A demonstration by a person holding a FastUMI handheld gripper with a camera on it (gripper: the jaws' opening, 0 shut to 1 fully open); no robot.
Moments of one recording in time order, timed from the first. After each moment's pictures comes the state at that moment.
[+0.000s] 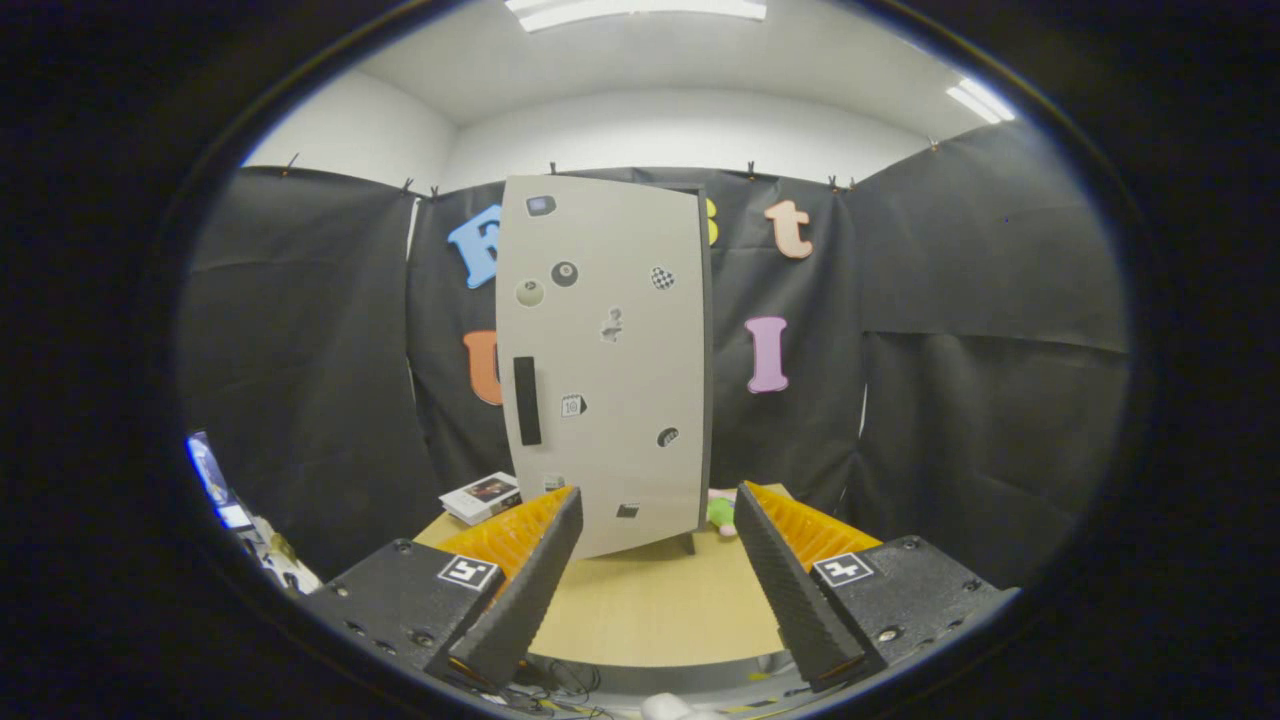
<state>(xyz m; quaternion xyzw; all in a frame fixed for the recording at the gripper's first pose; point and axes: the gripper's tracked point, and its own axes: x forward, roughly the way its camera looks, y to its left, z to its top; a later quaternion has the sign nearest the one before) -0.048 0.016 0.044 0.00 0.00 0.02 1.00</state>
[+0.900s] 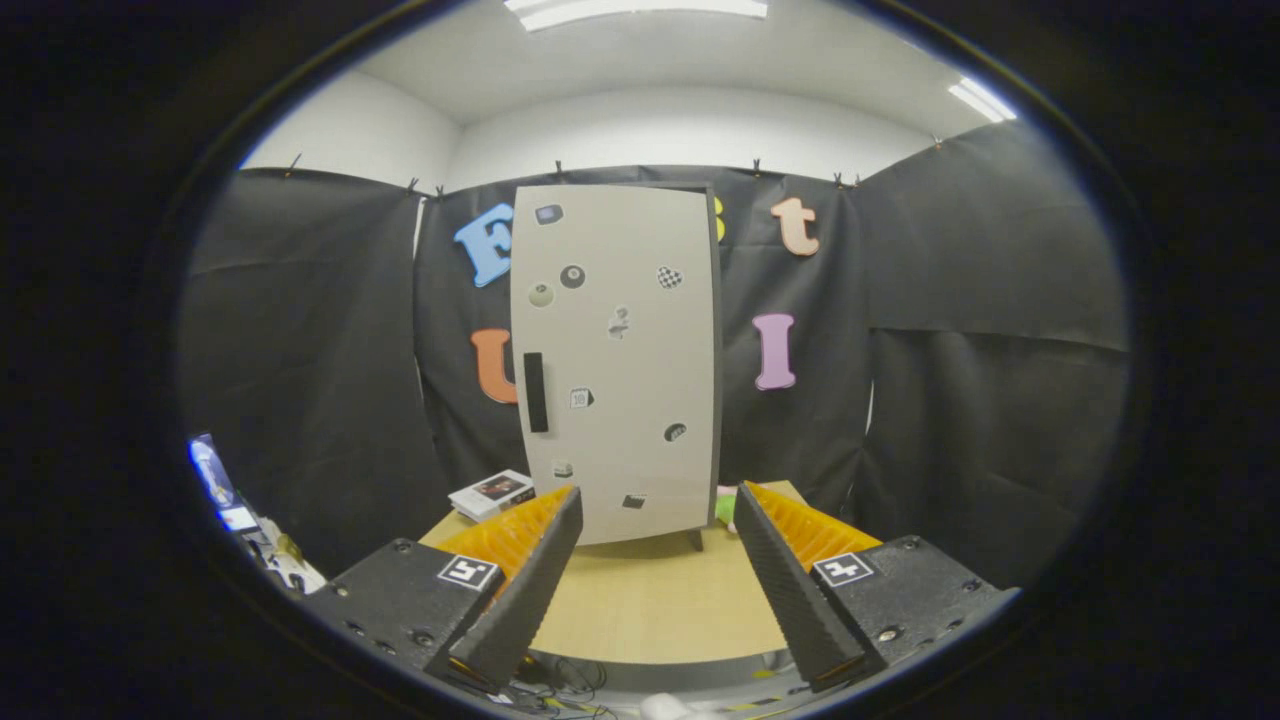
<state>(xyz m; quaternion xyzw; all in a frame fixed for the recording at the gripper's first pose) -0.049 0.018 0.041 0.01 0.00 0.02 1.00</state>
